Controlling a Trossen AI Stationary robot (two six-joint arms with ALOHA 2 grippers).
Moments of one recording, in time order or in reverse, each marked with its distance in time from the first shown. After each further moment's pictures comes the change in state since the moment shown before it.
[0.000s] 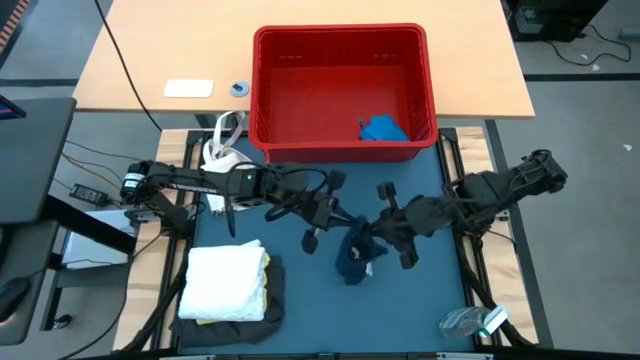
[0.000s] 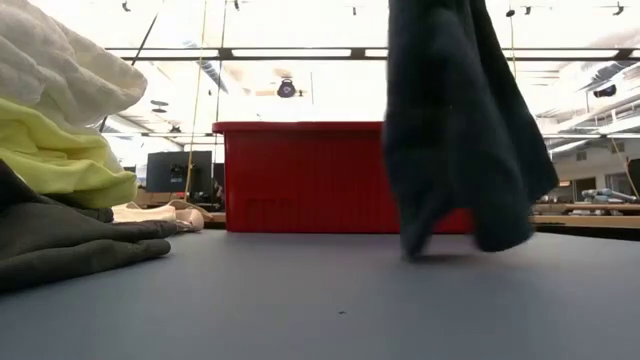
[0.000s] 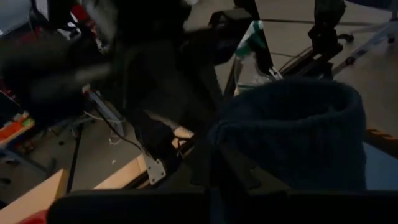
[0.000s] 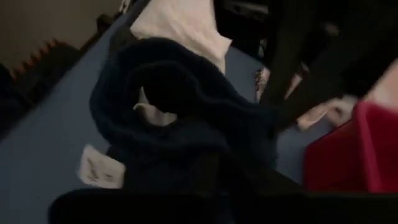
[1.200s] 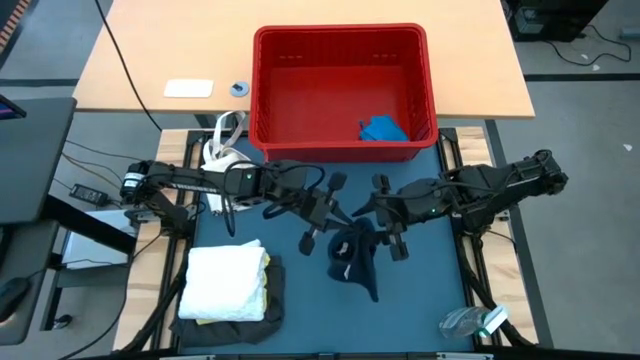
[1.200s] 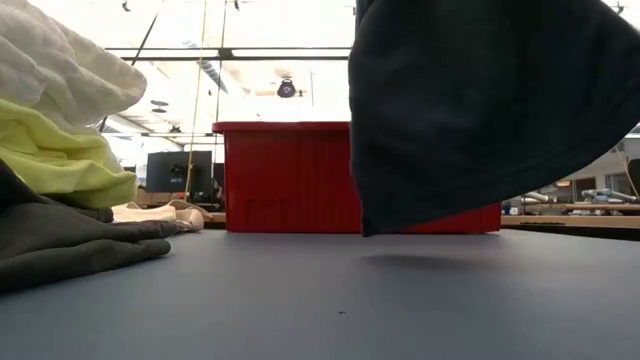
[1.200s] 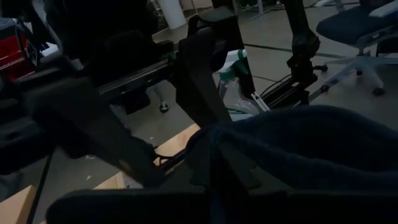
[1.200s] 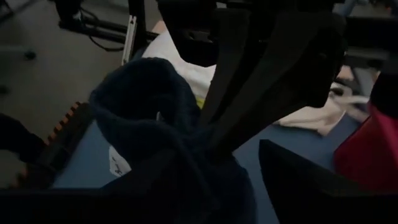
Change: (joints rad) left arm -0.012 0.007 0.000 0.044 0.105 -0.092; right arm -0.111 0.000 -0.002 0.142 -0.111 0.170
